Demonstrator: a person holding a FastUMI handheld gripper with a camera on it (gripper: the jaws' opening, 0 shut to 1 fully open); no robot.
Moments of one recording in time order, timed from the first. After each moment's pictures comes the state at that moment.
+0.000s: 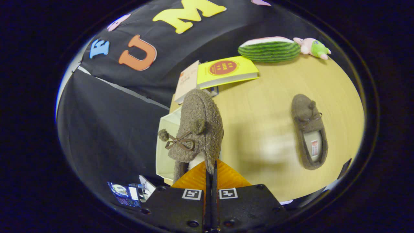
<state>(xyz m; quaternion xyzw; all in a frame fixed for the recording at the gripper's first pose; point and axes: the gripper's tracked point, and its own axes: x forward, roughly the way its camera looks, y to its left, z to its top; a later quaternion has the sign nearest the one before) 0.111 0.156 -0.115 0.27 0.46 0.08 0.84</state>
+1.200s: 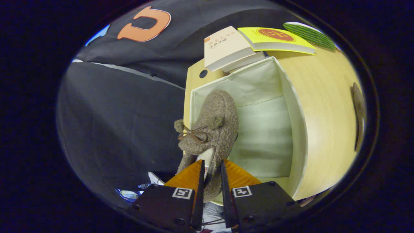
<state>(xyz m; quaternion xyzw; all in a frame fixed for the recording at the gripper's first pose) 0.177 0.353 -0.198 0.27 0.55 0.10 0.79</state>
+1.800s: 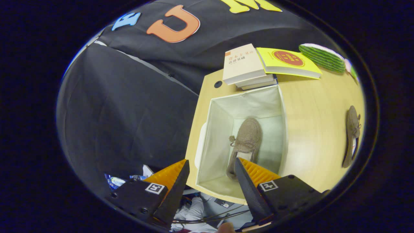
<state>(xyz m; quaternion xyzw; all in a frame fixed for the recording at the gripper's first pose) 0.137 0.333 -0.139 0.20 0.50 0.15 0.83</state>
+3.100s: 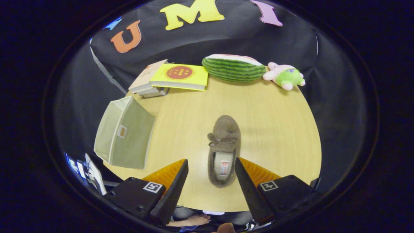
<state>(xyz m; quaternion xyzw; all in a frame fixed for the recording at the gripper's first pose) 0.068 -0.073 -0.170 0.03 0.50 -0.06 0.86</state>
